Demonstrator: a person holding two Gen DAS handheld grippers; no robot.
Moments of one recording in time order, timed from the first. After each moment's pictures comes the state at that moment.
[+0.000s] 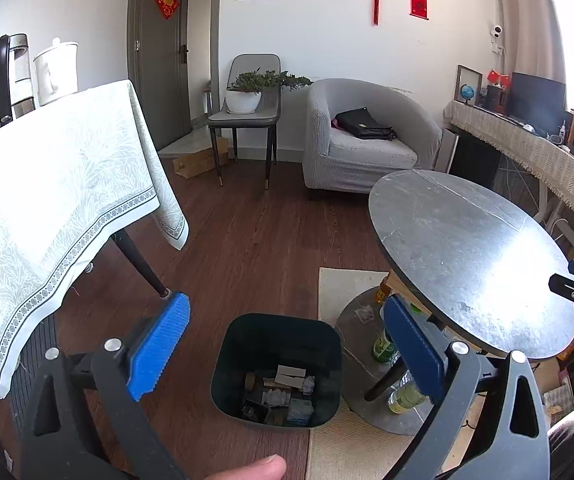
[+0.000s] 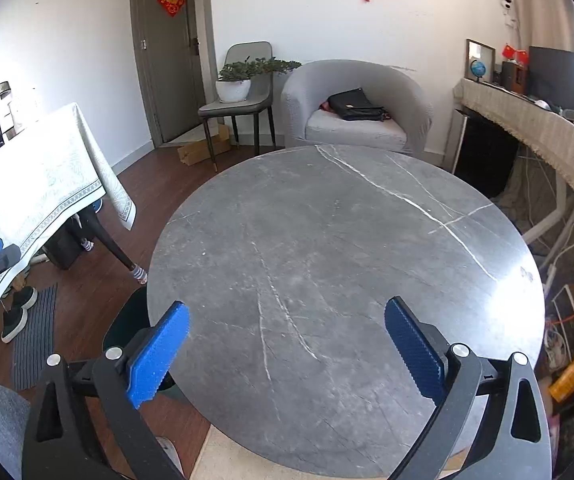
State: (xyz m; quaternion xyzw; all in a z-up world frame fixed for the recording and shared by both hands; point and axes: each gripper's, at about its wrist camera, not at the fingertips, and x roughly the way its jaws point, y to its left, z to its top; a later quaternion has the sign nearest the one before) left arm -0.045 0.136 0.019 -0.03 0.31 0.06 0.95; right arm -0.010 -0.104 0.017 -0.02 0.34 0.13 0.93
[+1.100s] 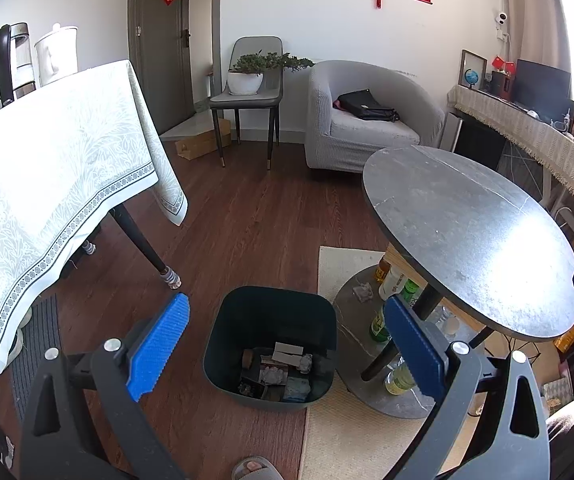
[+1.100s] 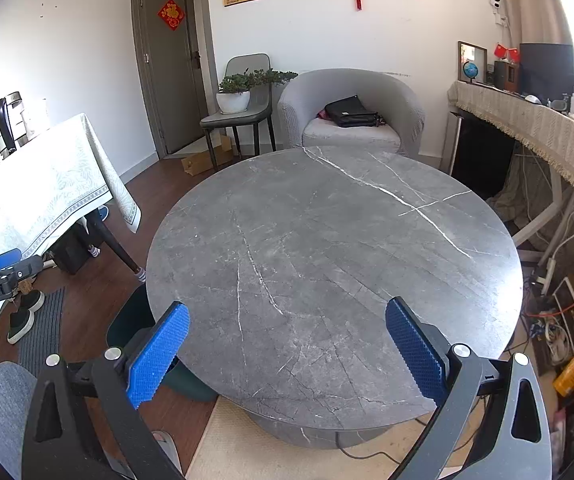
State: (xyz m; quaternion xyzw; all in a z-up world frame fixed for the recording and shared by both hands) left arm -0.053 0.118 0.003 -0.04 0.33 0.07 0.94; right arm -0.047 -0.136 0.015 -0.01 0.32 0.15 0.93
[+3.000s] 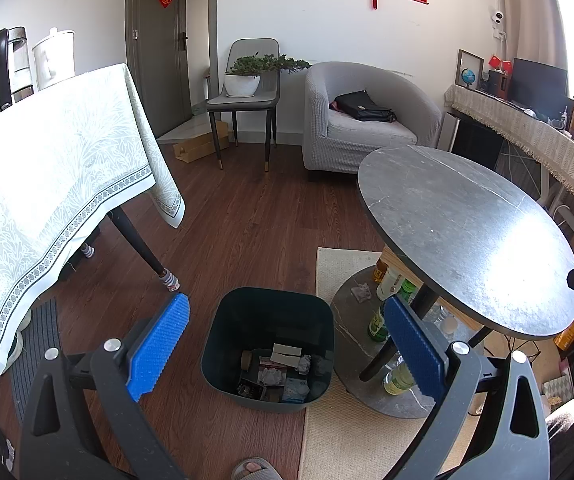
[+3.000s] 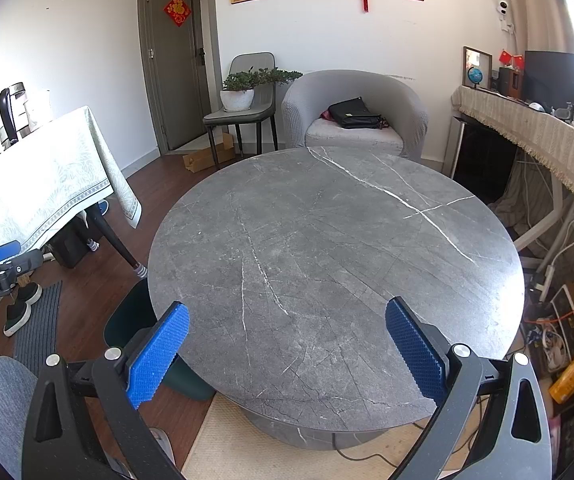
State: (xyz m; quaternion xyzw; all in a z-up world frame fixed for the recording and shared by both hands) left arm -0.054 0.115 0.004 -0.03 0.33 0.07 0.94; right arm -0.048 -0.132 0.016 -0.02 0.32 0.15 0.93
